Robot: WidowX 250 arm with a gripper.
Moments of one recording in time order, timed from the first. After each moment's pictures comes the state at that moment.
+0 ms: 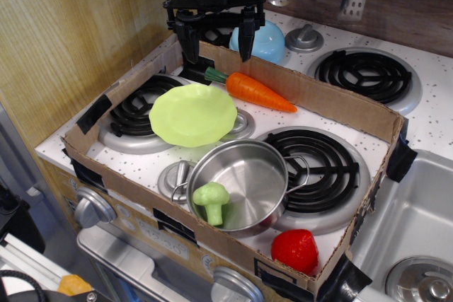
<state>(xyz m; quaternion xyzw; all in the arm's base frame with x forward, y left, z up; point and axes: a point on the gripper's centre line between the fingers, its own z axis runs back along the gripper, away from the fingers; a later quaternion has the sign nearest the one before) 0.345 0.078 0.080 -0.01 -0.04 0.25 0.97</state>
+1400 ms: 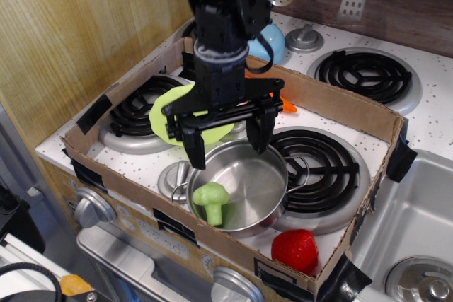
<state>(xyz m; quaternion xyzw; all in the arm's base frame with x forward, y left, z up) 0.237 0.001 0.064 -0.01 -0.02 0.44 0.90</state>
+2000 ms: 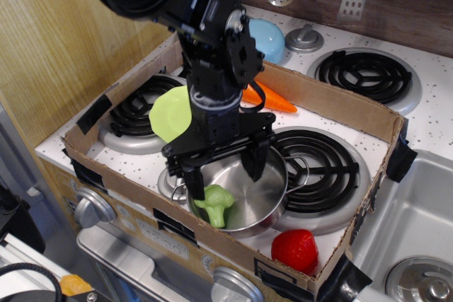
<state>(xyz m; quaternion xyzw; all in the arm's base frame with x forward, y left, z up) 0.228 -0.001 0.031 0.00 -0.04 0.46 0.89</state>
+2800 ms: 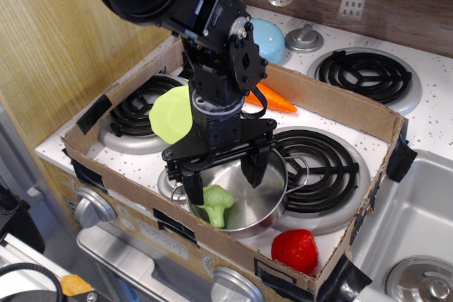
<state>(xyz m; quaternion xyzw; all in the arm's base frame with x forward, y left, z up) 0.226 -0.001 0.028 0.00 -0.03 0.46 0.89</state>
